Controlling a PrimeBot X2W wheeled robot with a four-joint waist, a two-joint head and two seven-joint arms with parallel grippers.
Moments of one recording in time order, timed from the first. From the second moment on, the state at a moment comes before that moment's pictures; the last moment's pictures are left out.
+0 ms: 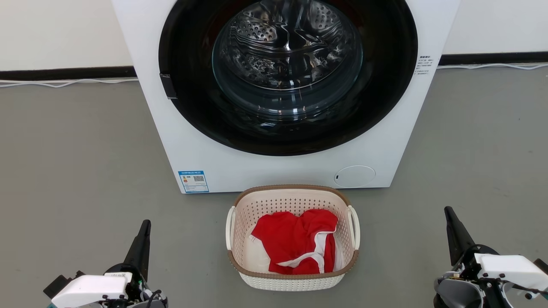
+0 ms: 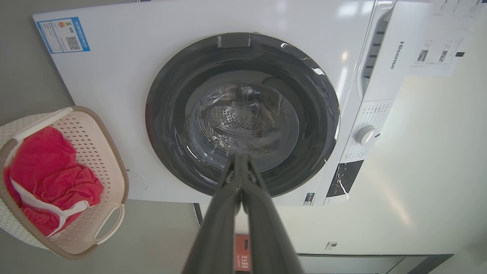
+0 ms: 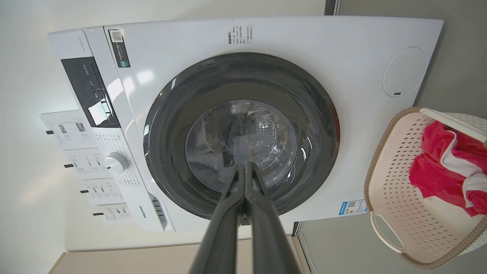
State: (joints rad) left arm -0.05 0.04 0.09 0.27 -1.61 -0.12 0.11; right arm -0.08 -0.05 -0.13 0.28 1.60 0.12 0.11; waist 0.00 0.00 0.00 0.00
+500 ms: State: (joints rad) left arm -0.05 0.04 0.09 0.27 -1.61 -0.12 0.11; right arm -0.08 -0.05 -0.13 0.28 1.60 0.12 0.11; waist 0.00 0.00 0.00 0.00
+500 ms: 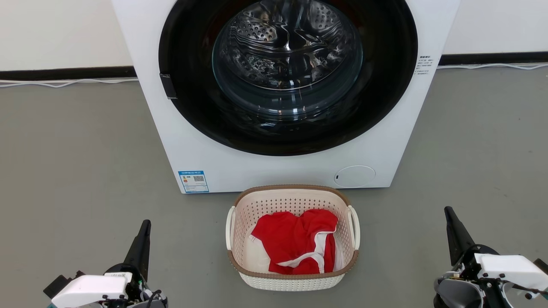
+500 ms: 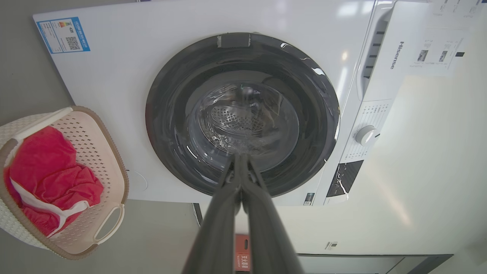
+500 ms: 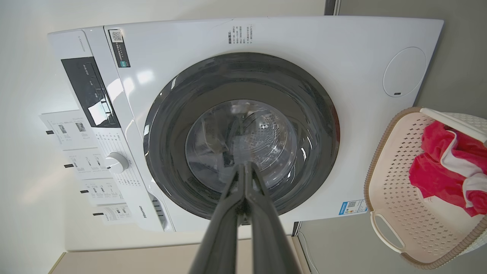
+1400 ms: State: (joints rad) left arm -0.05 0.04 0.09 0.27 -1.61 -0.12 0.11; right arm -0.08 -0.05 -0.13 0.28 1.60 0.12 0.11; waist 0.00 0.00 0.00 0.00
